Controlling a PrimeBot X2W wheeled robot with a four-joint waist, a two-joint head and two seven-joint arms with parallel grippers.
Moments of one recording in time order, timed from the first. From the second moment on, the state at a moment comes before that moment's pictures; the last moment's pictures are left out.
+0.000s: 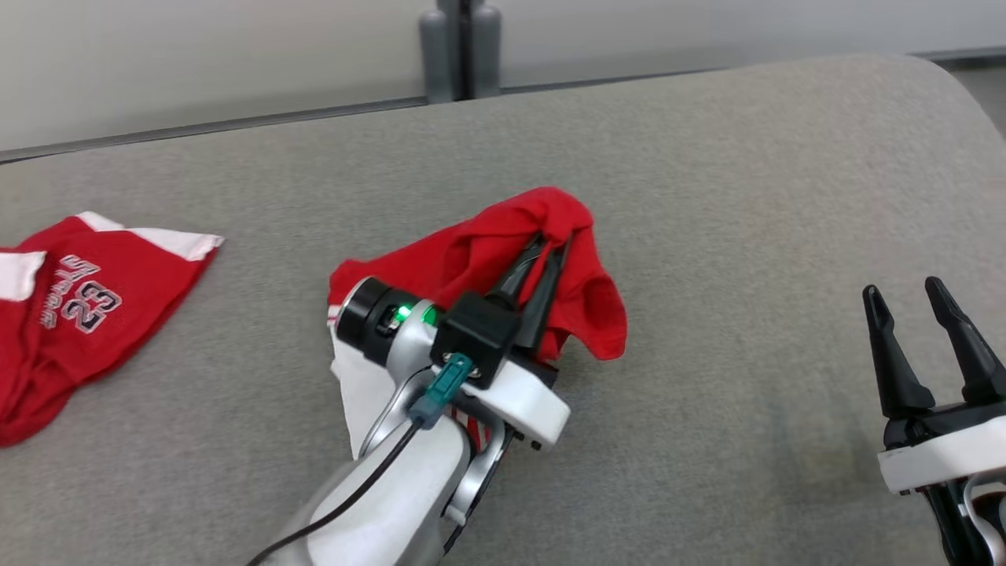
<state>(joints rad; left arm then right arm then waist) -0.50 0.05 -0.68 0.20 -0.26 0.17 -0.15 -0.12 -0.39 0.15 0.11 0.50 0.13 -0.17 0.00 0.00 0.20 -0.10</state>
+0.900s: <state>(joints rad) -0.78 0.05 -1.13 0.45 -0.63 0.33 -0.26 -0.21 -0.46 0.23 0.25 0.60 0.13 -0.26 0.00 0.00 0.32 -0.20</state>
